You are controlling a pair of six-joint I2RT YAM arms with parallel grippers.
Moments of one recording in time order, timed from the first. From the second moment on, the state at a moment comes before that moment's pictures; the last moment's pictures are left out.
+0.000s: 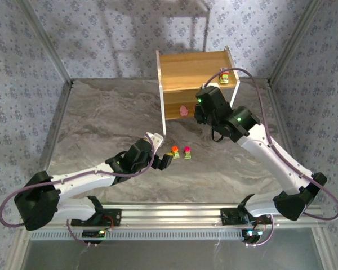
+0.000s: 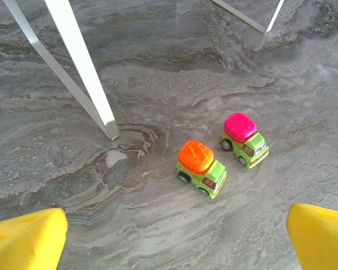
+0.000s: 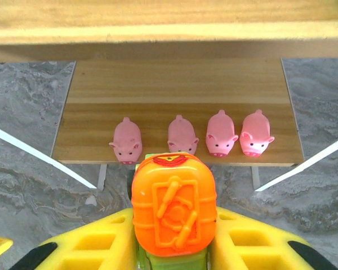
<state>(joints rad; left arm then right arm) -0.93 1.21 0.59 0.05 -0.20 -0.22 0.71 1.35 1.56 -0.95 0.43 0.42</state>
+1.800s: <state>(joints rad) -0.98 1.25 0.59 0.06 -0.18 -0.16 0.49 1.69 2.13 -1.11 0.35 0.24</state>
